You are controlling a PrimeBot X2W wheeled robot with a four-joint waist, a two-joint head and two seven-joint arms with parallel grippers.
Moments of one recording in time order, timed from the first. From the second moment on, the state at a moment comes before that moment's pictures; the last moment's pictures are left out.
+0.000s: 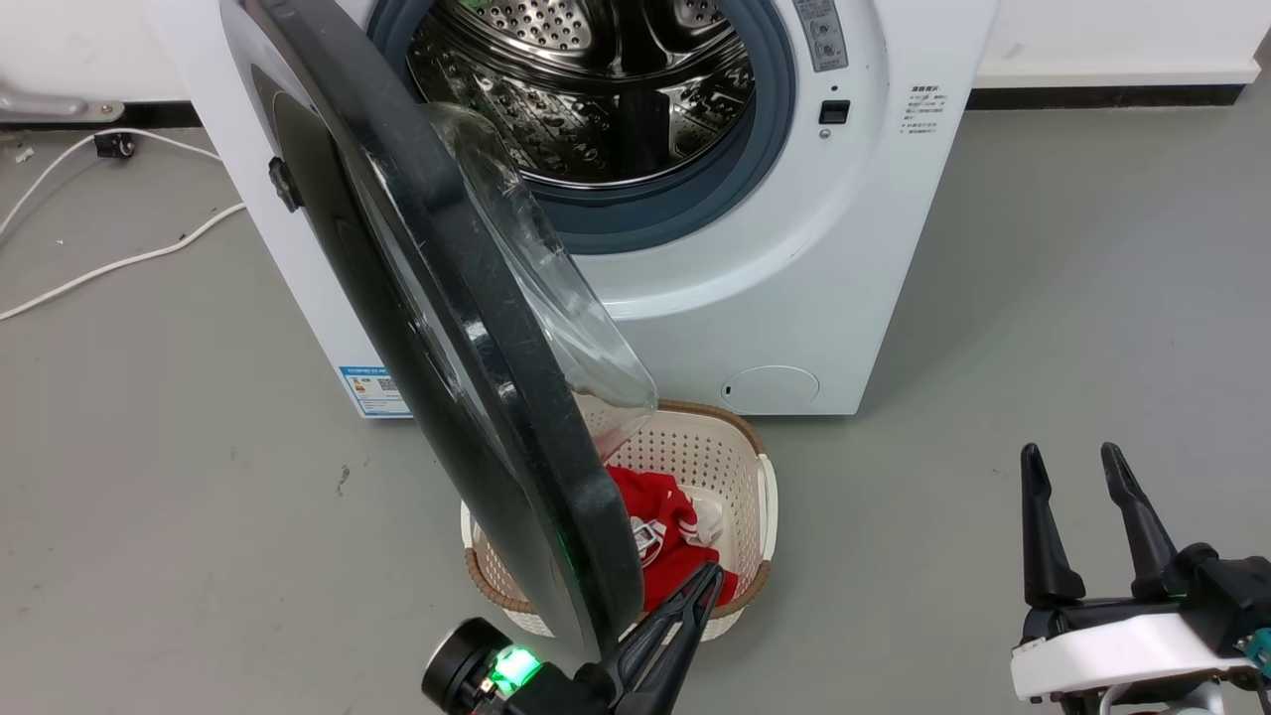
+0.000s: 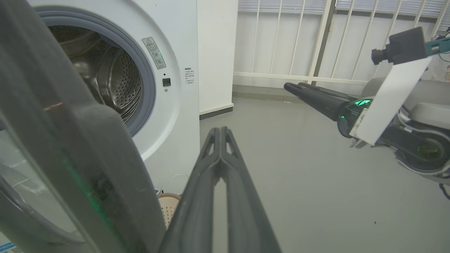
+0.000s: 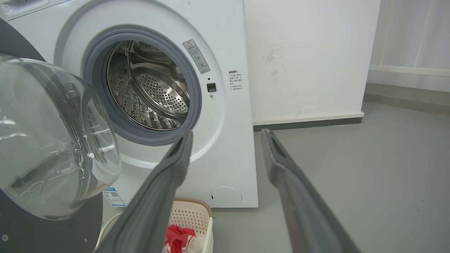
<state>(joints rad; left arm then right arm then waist) 0.05 0.15 -0.55 -0.14 -0.13 -0.12 -0.21 0.01 -0.05 -0.05 0.07 0.17 0.13 -0.26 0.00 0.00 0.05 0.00</state>
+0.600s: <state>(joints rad) -0.11 0.07 -0.53 0.08 -0.16 -0.05 -0.26 0.00 -0.05 -0.03 0.09 0.19 0.13 -0.26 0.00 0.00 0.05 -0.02</state>
